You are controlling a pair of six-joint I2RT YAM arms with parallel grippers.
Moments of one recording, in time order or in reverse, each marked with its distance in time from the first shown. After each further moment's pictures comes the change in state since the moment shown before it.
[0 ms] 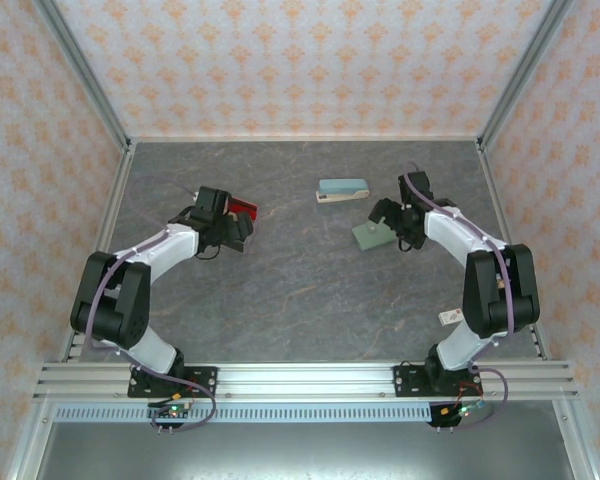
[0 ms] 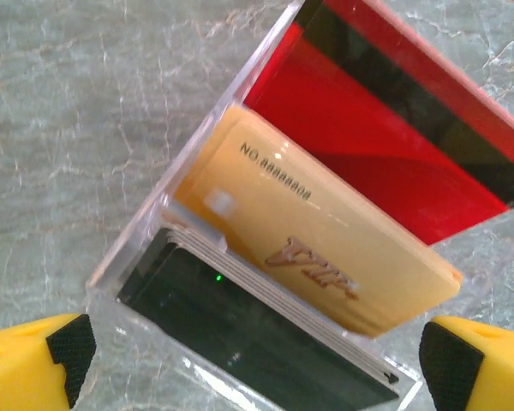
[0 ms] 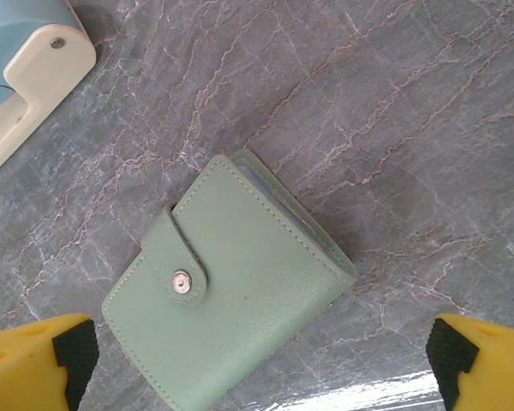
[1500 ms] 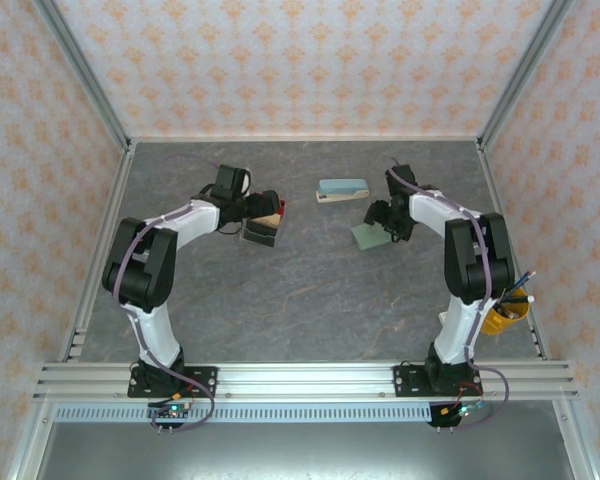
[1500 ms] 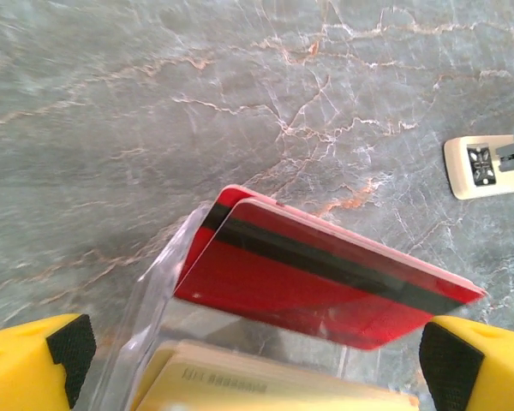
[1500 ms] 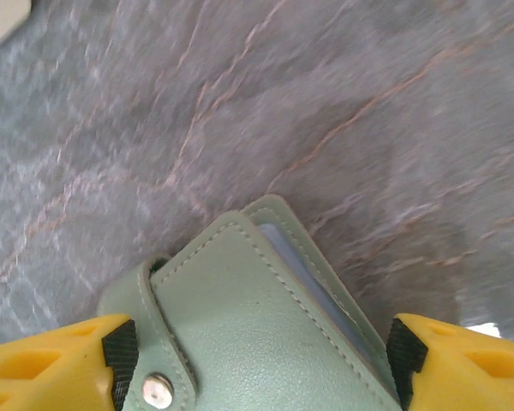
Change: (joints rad) left arm -0.033 0.233 0.240 0.110 0.208 0.042; right arm 0.027 0.260 0.185 -0.066 -0.031 -0.117
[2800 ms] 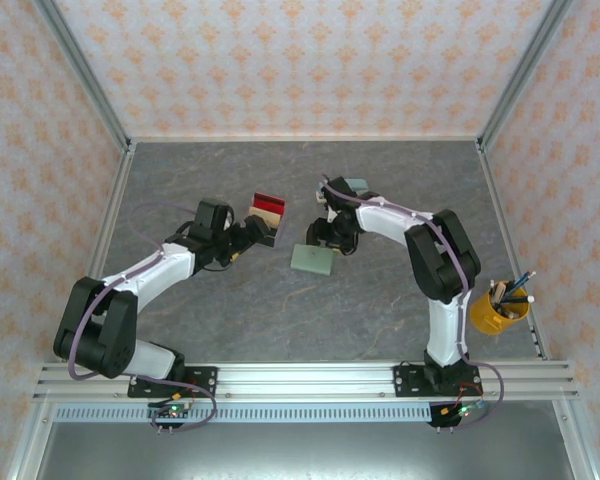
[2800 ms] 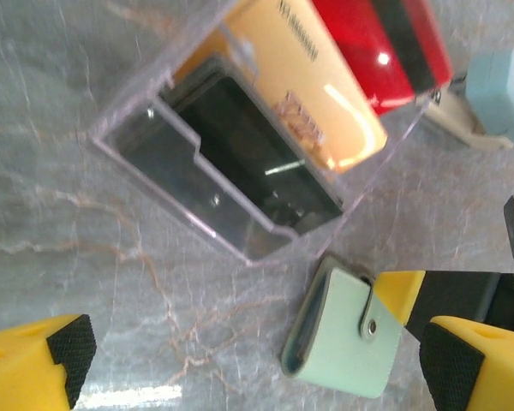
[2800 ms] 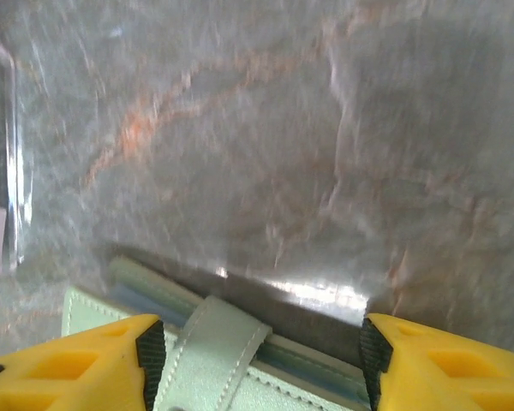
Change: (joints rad) left arm -0.047 -0.408 -0.401 -0.025 0.115 -0.449; right arm 0.340 0.086 0.083 -0.012 -0.212 0.041
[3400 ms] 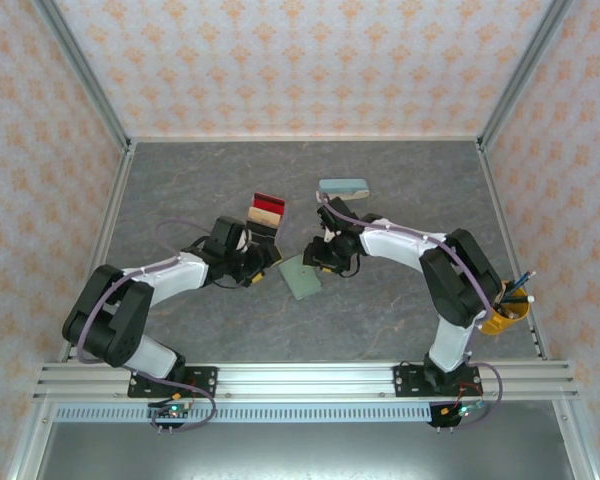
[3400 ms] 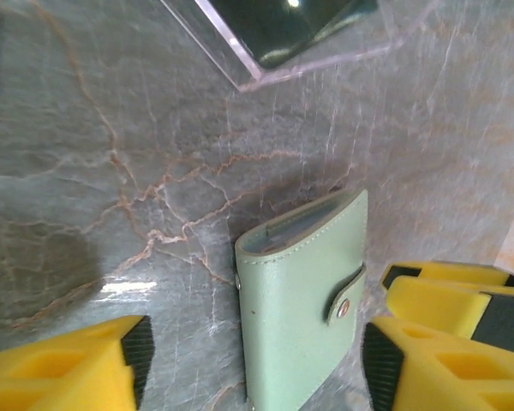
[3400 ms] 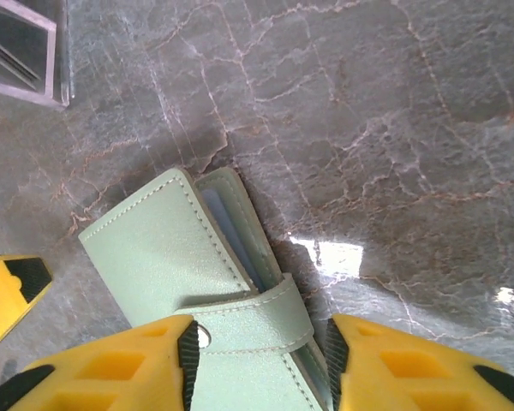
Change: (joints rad) left arm -0.092 0.092 -0.097 0.113 0.198 -0.124; right arm 0.099 -0.184 -0.209 0.087 -0.044 0.143
